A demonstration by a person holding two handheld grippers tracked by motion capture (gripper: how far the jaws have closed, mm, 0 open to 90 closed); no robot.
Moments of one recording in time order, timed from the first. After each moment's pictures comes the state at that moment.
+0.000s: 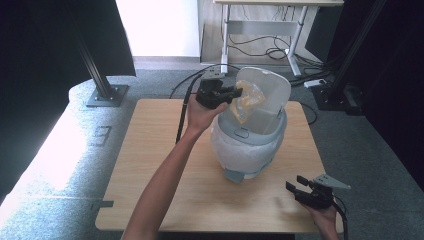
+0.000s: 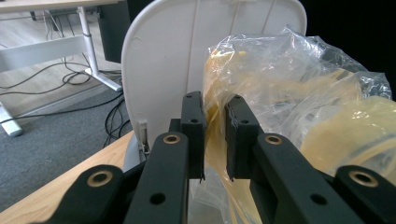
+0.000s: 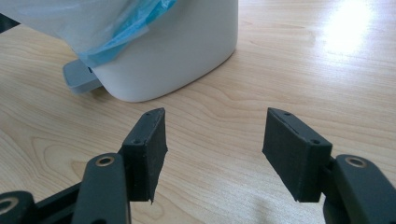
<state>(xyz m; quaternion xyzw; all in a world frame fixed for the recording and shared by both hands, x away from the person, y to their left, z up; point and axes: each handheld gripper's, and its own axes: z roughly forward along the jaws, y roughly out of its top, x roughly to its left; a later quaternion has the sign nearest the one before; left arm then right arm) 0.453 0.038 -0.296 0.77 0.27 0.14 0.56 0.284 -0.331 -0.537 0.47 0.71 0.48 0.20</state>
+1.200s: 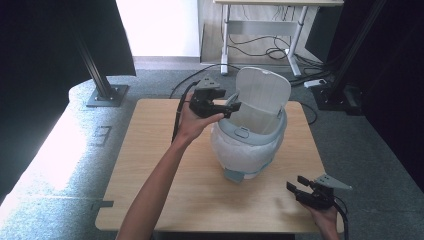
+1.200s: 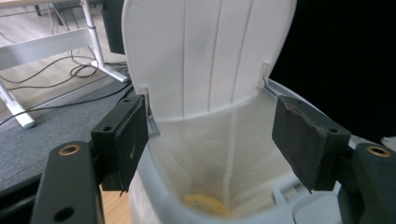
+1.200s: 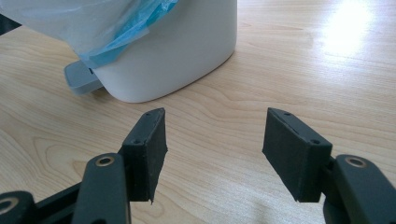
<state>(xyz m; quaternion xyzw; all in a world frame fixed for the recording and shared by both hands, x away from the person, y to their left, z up) 0.424 0.064 -0.305 0.78 0.26 0.16 0.54 0.282 -0.332 -0.535 0.47 0.71 0.48 0.20</state>
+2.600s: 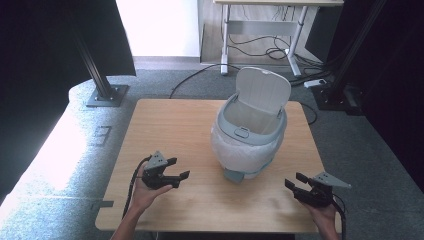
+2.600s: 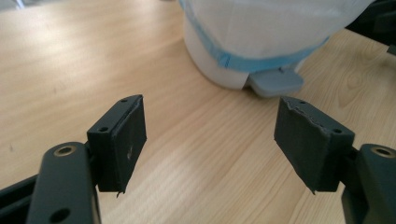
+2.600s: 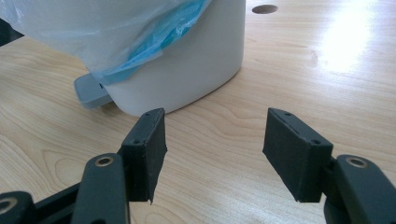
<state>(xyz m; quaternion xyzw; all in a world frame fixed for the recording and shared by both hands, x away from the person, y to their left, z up) 0.324 0.195 -0.492 0.80 0.34 0.13 0.47 0.284 -0.324 -0.523 0.46 0.71 0.49 0.21</state>
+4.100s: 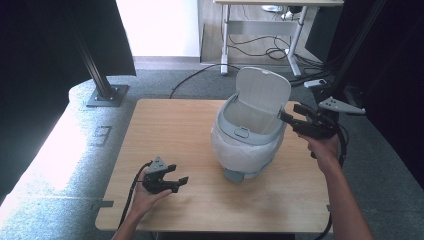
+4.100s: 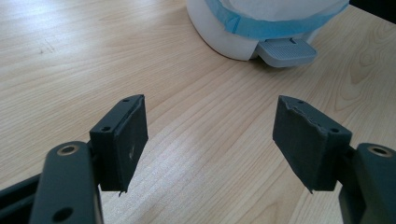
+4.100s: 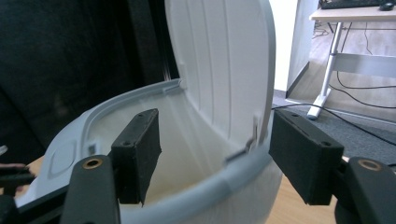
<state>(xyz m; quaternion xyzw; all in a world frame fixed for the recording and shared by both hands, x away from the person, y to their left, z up) 0.325 0.197 -0.516 0.81 0.36 0.11 0.46 0.381 -0.284 -0.326 0.39 0.69 0.57 0.23</state>
